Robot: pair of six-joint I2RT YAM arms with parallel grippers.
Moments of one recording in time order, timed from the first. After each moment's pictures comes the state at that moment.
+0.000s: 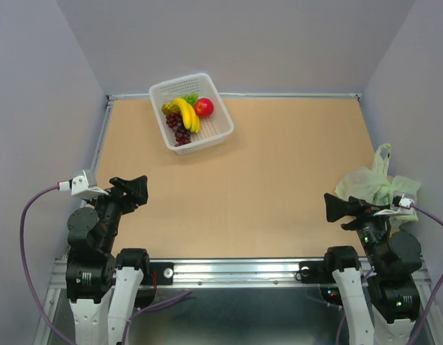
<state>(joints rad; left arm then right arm) -0.03 0.26 0.83 -0.69 0.03 -0.55 0.05 0.01 0.77 -0.78 -0.10 0.50</state>
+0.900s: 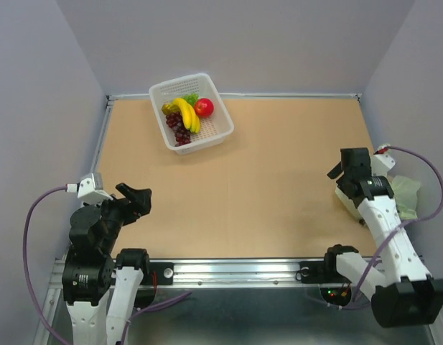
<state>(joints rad) -0.03 0.28 0.88 -0.90 0.04 -0.54 0.05 0.85 0.87 -0.87 0.53 0.77</state>
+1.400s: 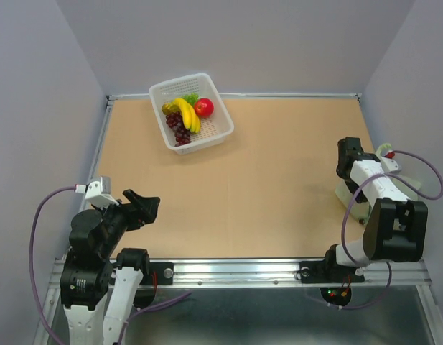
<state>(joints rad) -0.08 0.25 0.88 -0.97 0.17 -0.53 -0.10 1.38 0.92 -0.83 0.84 1.13</state>
